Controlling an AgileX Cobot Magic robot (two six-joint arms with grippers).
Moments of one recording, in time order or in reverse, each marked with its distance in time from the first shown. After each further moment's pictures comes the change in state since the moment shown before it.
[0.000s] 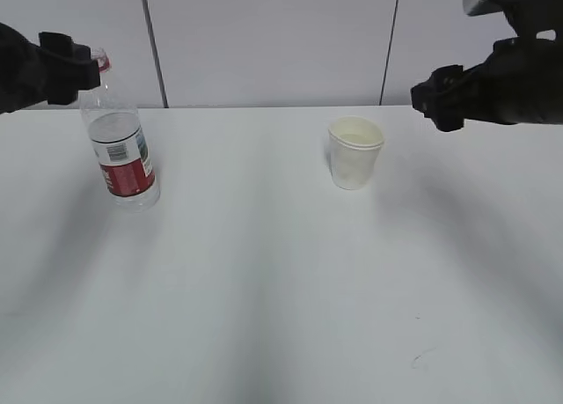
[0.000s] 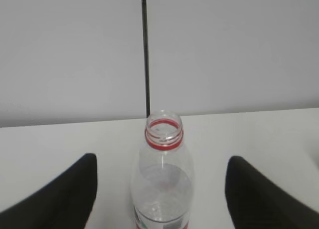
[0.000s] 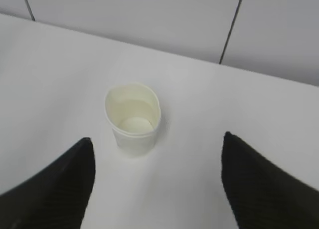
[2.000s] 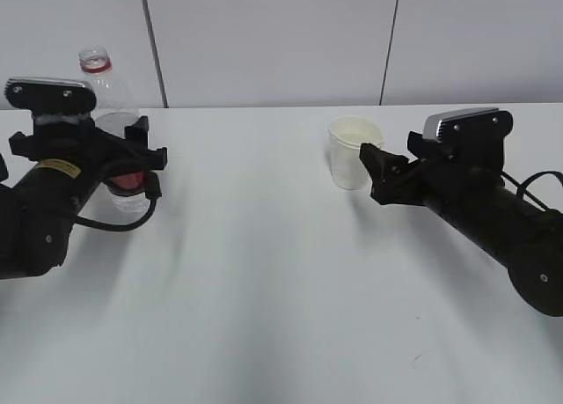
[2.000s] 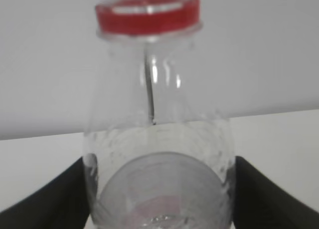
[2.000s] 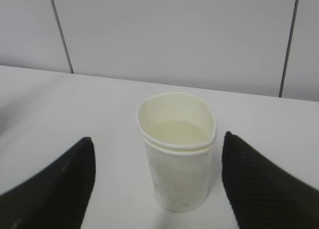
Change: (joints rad) left arm 0.059 0.666 -0.010 0.692 -0.678 -0.717; right arm 0.000 0.532 0.218 0.033 -1.139 0.000
